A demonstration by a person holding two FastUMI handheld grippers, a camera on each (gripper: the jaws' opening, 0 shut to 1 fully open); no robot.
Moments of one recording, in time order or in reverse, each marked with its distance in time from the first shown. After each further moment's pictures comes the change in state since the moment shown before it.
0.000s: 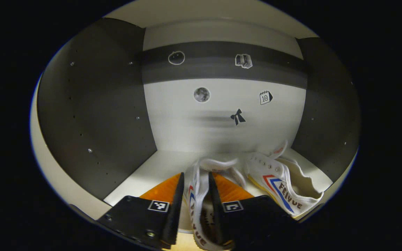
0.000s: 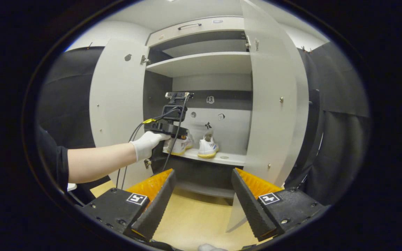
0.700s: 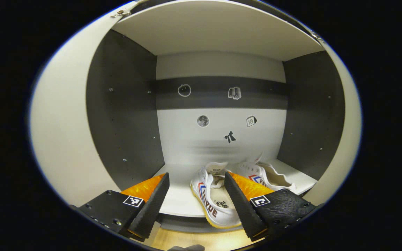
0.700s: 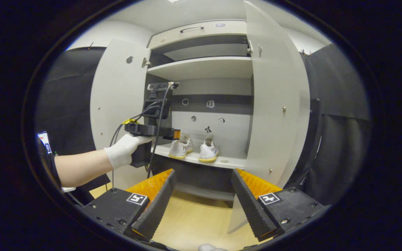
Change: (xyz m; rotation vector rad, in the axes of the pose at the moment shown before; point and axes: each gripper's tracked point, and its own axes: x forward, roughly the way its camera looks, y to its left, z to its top) left arm -0.101 0.011 0.025 -0.004 -0.172 -0.060; right arm -0.007 0.004 0.013 -0.003 -0.038 -0.036
